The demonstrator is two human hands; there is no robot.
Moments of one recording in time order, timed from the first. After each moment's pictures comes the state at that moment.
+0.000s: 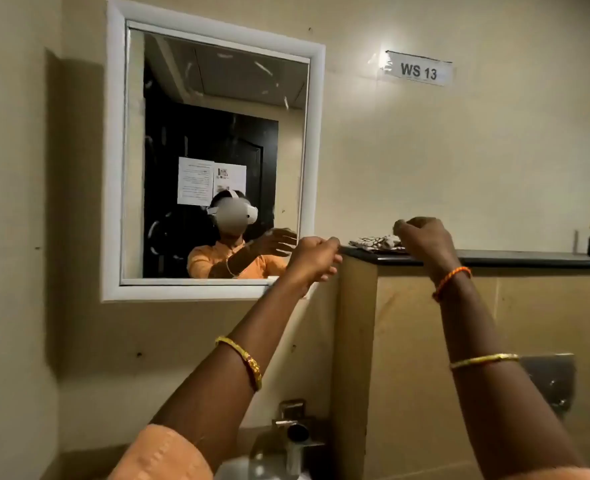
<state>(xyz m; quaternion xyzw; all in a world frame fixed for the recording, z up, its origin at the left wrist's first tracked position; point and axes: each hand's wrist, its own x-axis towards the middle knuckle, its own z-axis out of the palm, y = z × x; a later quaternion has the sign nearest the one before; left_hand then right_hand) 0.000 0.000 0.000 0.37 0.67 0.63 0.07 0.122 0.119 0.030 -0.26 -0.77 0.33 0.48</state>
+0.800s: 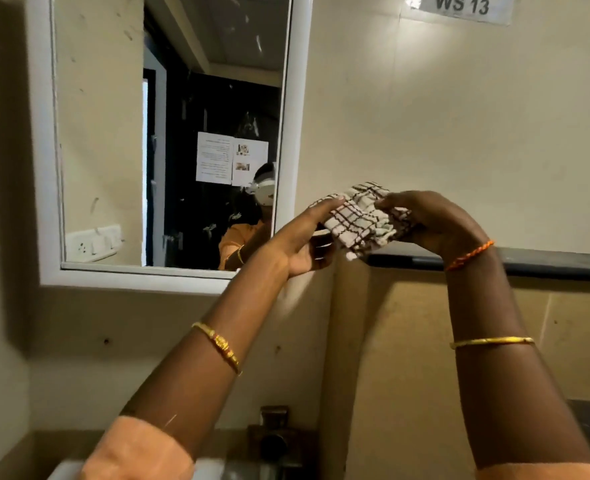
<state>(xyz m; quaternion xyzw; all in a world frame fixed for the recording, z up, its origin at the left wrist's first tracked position) -0.029 0.079 0.023 0.29 0.57 0.72 0.26 0.062 0.229 0.066 -0.10 -0.73 0.61 0.29</state>
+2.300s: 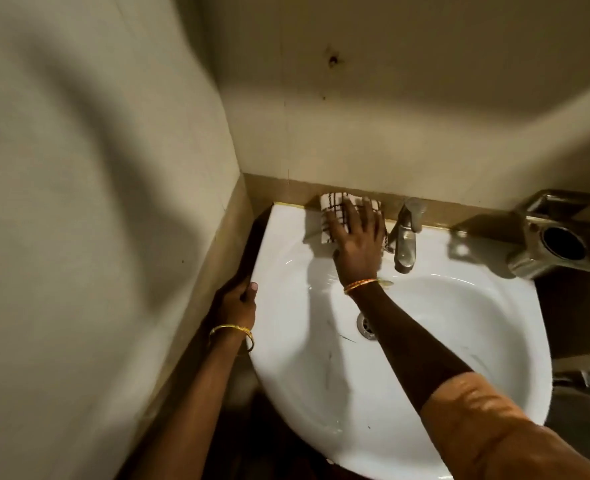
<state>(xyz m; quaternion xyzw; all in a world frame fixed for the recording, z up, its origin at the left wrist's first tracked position) -0.158 -0.323 -0.476 -0.18 0.85 0.47 0.14 -0.200 -0.118 -0.473 -0.05 -0.98 0.06 0.20</state>
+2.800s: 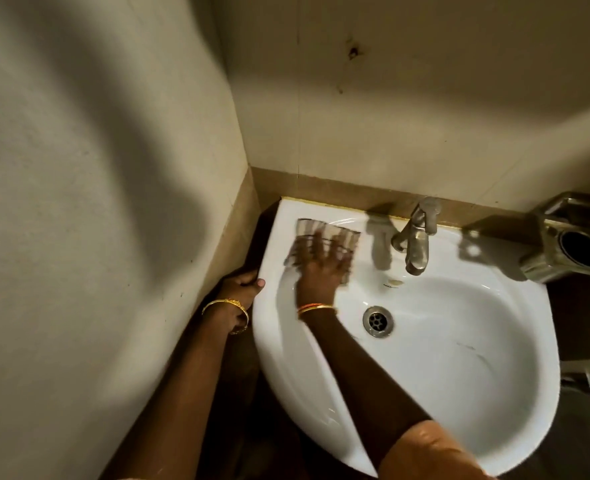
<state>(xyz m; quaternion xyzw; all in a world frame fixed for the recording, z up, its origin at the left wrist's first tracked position) -0.181 -0.332 -0.449 -0.23 0.76 0.54 0.28 -0.182 -0.207 -0.495 -0.15 -0.98 0.09 0.05</state>
